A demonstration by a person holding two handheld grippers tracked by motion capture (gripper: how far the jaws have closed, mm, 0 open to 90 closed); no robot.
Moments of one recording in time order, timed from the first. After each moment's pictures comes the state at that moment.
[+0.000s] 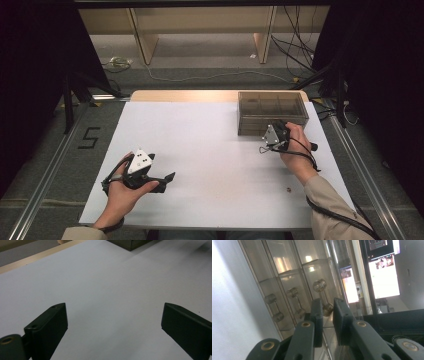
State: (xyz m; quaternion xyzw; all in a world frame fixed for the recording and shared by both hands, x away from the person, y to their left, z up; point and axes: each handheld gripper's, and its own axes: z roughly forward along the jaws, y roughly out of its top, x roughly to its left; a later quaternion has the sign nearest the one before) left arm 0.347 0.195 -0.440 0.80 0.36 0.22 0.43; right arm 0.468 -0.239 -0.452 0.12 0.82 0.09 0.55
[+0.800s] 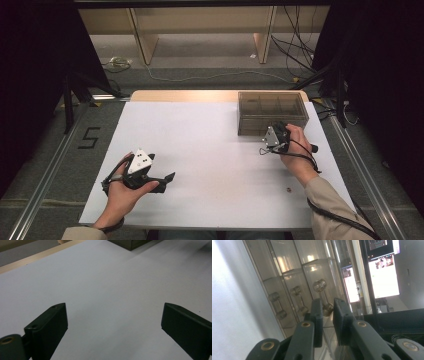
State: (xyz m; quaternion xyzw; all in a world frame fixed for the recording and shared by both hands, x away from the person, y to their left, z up) left arm 0.346 0.195 -0.440 0.80 0.36 0.22 0.43; right arm 0.462 -0.237 -0.454 0.13 0.82 0.09 0.55
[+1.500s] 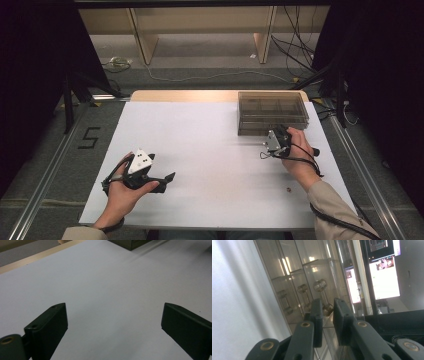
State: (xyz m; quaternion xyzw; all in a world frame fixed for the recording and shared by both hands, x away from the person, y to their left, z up) left arm 0.347 0.195 -0.440 0.80 0.36 0.22 0.43; right arm 0.448 -0.238 -0.453 0.12 0.82 0.09 0.55
